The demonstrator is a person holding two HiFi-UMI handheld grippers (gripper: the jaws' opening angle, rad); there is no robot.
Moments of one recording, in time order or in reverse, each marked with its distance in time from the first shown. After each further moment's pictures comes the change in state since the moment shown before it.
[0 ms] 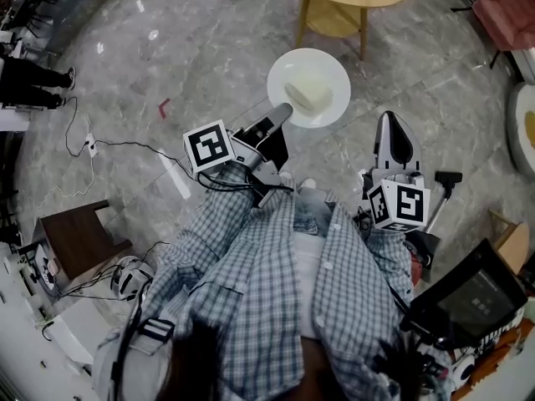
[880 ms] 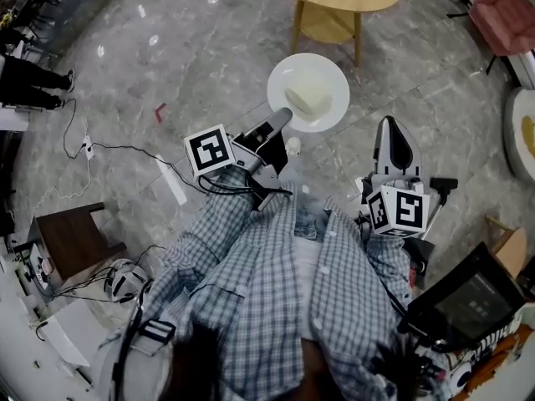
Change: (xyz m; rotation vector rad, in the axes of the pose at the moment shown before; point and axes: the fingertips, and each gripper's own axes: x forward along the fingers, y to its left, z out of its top) left arm 0.003 -0.008 -0.005 0.008 -0.011 -0.029; right arm -0.007 -0.004 0.017 -0.019 -0.021 0.006
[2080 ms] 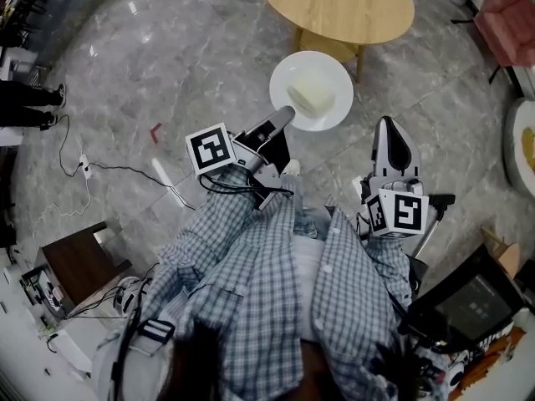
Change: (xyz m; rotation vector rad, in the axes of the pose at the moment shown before) left arm 0.119 0.027 0.122 -0.037 0.032 -0.007; right arm 0.161 -0.037 0.001 -0.019 0.020 0.016
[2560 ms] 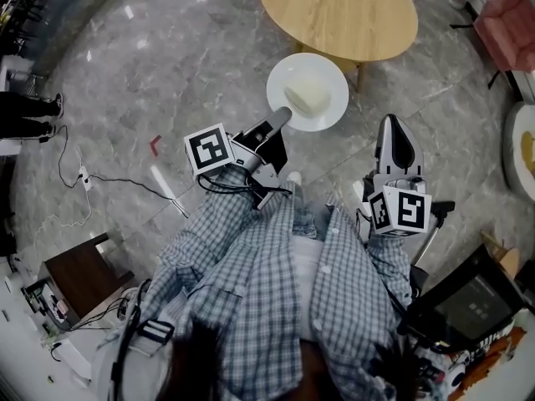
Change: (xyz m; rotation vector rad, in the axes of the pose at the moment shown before) left arm 0.028 0.011 0.063 -0.006 0.008 0.018; right arm 0.067 -0.014 0.011 0.016 -0.013 -0.046
